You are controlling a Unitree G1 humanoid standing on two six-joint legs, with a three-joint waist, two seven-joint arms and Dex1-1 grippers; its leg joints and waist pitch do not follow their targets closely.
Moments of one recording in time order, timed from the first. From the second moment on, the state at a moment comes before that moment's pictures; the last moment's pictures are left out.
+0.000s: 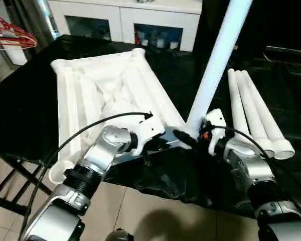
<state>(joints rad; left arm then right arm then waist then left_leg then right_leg) -0.63 0.24 -0.37 0.50 0.08 0.21 -1.00 -0.49 -0.30 0.05 0.66 0.19 0.02 0.88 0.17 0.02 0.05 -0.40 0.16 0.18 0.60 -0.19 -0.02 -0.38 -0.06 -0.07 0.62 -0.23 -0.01</state>
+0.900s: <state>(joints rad) -0.68 0.31 -0.39 0.65 0.06 -0.02 -1.25 -0.38 -0.37 0.13 0.48 0.20 0.07 1.09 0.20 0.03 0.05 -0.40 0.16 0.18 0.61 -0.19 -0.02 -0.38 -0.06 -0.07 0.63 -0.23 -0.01</state>
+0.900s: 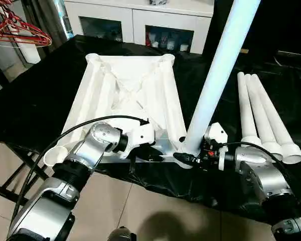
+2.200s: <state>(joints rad) -0.66 0.19 -0.33 0.66 0.11 0.08 -0.94 -0.50 -0.21 0.06 0.67 0.10 0.00 0.66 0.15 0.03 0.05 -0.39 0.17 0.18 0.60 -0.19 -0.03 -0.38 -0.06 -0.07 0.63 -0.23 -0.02</state>
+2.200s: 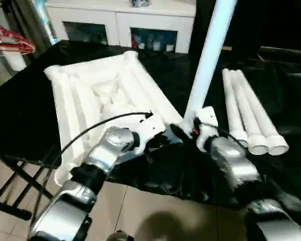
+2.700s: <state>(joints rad) -0.66 0.30 -0.35 0.67 0.06 0.00 -1.25 -0.40 -0.39 0.16 0.47 0.17 0.06 1.10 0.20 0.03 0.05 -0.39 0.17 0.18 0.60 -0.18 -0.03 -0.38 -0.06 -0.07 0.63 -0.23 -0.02</state>
